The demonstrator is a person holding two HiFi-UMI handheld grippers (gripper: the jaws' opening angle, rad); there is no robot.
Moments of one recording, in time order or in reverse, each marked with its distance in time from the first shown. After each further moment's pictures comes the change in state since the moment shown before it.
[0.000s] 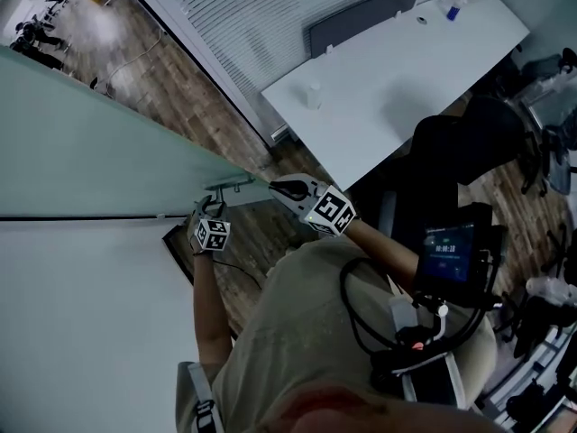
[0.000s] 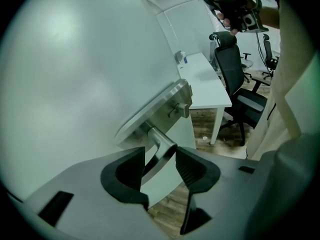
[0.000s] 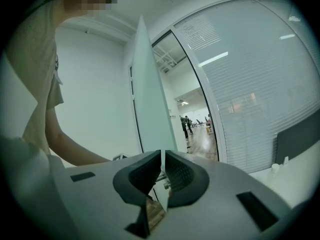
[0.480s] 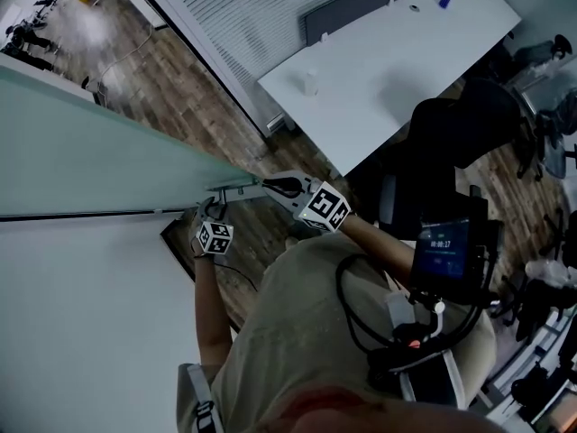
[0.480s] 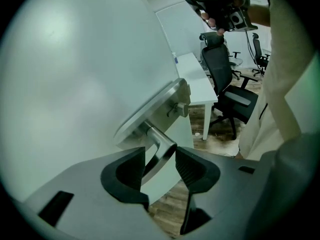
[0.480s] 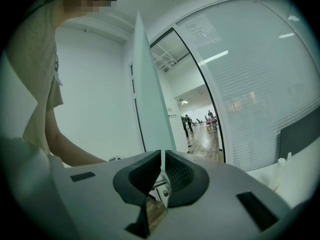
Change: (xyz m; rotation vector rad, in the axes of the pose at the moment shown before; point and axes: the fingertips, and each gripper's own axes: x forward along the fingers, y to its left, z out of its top) left arm -0.029 -0.022 0.002 0.070 0.015 -0.072; right arm 0.008 0.018 0.010 0.036 -0.004 -0.002
